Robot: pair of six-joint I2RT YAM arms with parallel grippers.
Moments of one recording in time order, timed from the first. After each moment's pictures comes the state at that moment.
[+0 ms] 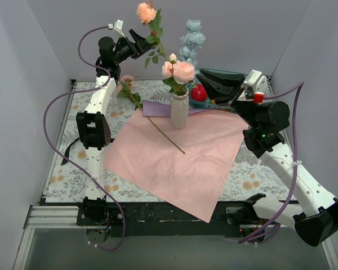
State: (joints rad) left arm -0.12 2.43 2.45 0.17 0.74 -0.91; right arm 0.55 1.08 1.13 0.64 -0.47 -0.02
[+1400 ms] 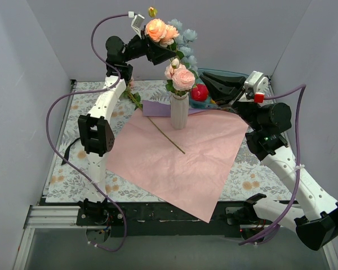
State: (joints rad) left arm -0.26 2.29 2.34 0.60 1.09 -0.90; right arm 0.54 1.04 1.10 0.57 -0.43 -0.02
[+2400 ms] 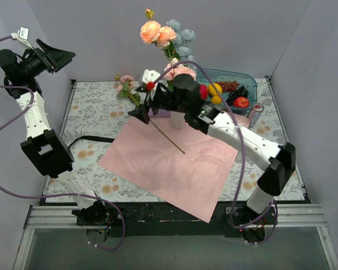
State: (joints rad) left arm 0.50 1.89 1.96 0.33 1.24 -1.03; right arm 0.91 1.63 1.74 -0.04 -0.41 -0.27
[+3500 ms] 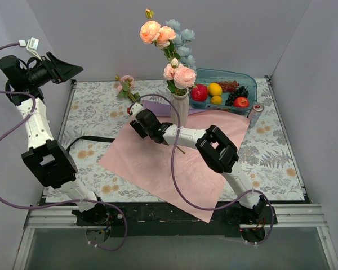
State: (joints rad) left arm 0.50 1.72 1.74 -0.04 1.28 -0.57; right arm 0.95 2.31 1.73 -0.01 0.31 -0.08
